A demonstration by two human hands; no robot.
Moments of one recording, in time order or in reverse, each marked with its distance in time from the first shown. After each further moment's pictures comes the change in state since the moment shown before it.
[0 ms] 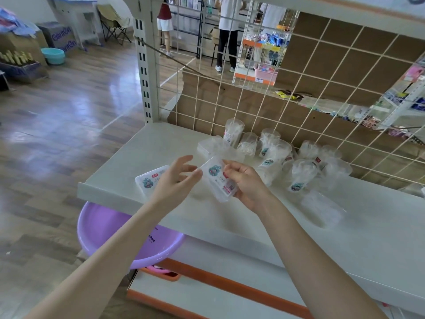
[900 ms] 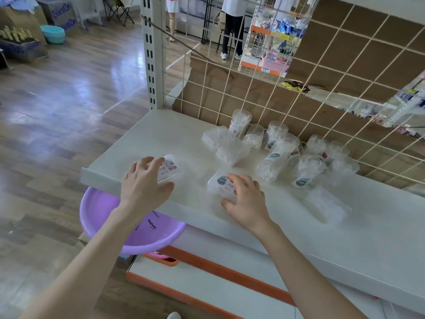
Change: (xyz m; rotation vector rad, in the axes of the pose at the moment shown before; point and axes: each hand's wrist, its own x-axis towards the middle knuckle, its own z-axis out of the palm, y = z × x) left_hand -0.007 -0.044 -0.046 0.879 0.211 -0.020; right_hand -0.019 0.054 -0.007 -1.238 0.193 -0.248
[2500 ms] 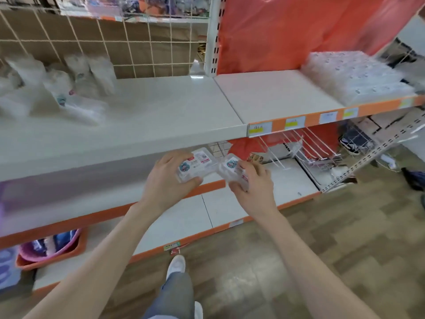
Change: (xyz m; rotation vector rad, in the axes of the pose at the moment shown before) left_hand -0.323 0.341 0.152 -0.346 -0.457 0.699; right_hand -0.401 0.295 -0.123 0.049 0.505 0.542
